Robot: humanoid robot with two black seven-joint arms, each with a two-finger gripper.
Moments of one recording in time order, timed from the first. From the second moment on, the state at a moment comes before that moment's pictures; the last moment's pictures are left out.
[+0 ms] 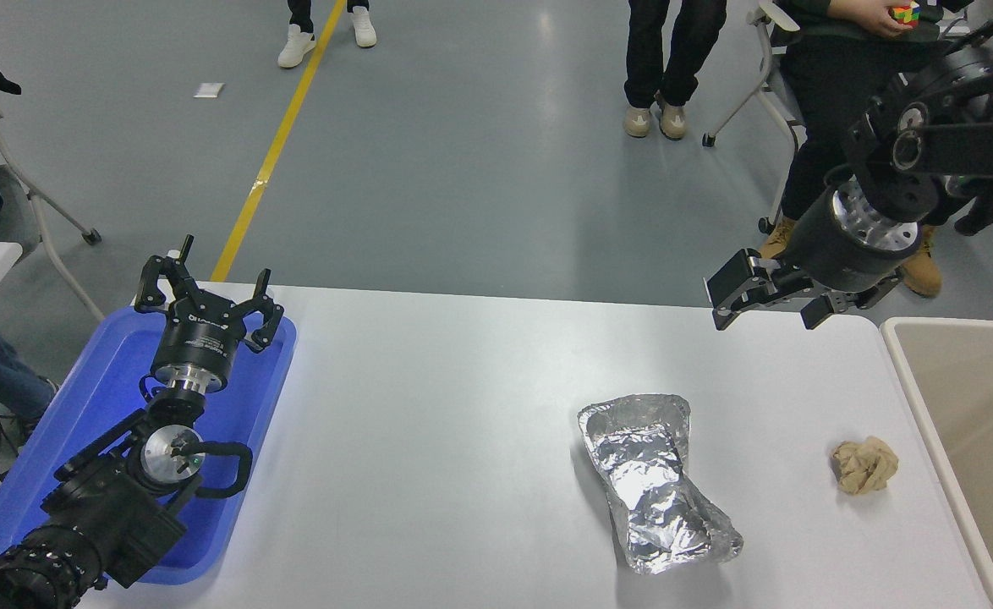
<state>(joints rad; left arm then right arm) -0.62 0.18 -0.87 -0.41 -0.09 -0.58 -0.50 2.07 -0.36 -1.18 1.25 -0.28 0.73 0.03</state>
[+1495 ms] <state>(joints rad) -0.62 0.18 -0.87 -0.41 -0.09 -0.58 -0.50 2.05 -0.35 -1.18 1.22 -0.27 0.72 0.03</state>
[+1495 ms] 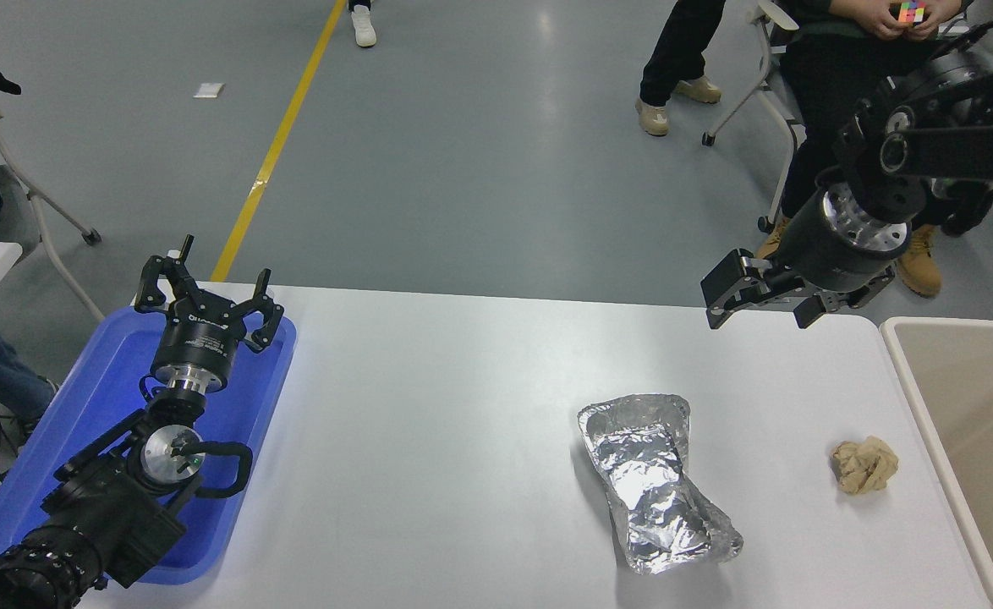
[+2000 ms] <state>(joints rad) -0.62 0.18 -0.87 -0.41 -0.09 -0.58 -0.50 1.92 -0.34 -1.18 1.22 -0.28 0.61 0.03</state>
